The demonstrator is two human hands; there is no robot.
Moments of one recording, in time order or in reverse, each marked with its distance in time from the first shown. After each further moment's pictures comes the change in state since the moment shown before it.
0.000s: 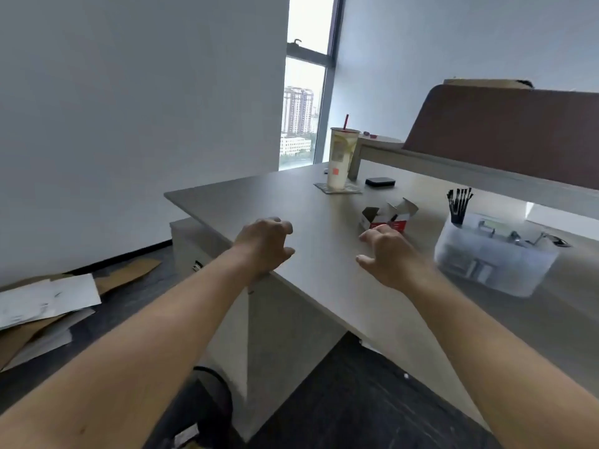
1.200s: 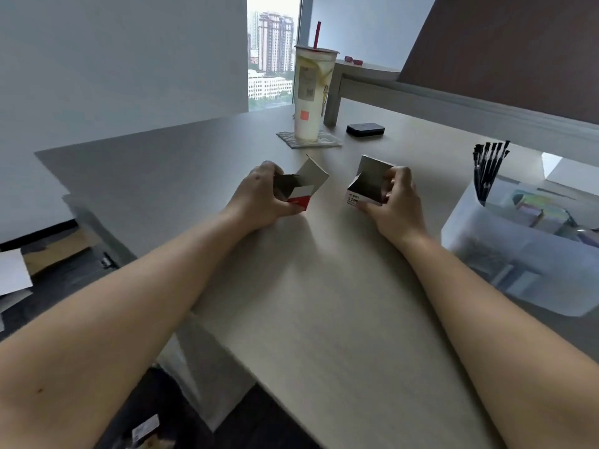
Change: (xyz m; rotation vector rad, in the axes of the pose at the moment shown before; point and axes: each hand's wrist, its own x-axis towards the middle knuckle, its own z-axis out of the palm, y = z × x) left_hand 0.151 0.028 0.079 -0.566 0.112 -0.056; right_hand 0.133 0.109 0.055 0.518 0.321 0.179
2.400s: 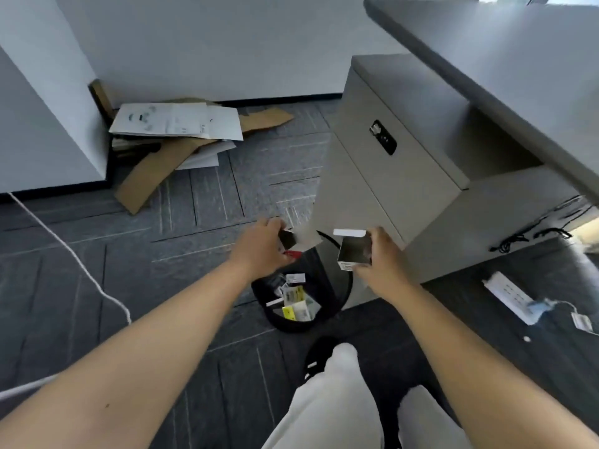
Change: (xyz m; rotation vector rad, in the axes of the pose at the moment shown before) left_hand -0.325 -0.277 -0.090 0.227 -0.134 -0.677; right_hand -0.271 -0.100 0.267 -0.259 -0.880 -0.199
